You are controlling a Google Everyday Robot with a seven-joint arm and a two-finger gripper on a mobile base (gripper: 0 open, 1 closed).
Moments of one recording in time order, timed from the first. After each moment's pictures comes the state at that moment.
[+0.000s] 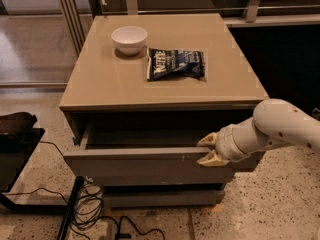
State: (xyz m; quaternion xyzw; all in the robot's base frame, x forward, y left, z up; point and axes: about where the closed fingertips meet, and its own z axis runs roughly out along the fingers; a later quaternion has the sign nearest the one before) arm 0.505 -0.144 0.648 -0.66 0.69 0.12 0.27
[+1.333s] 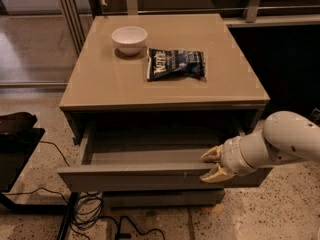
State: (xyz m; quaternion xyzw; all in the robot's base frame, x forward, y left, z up) arm 0.465 -0.148 0.646 -0.66 0.68 0.14 0.28
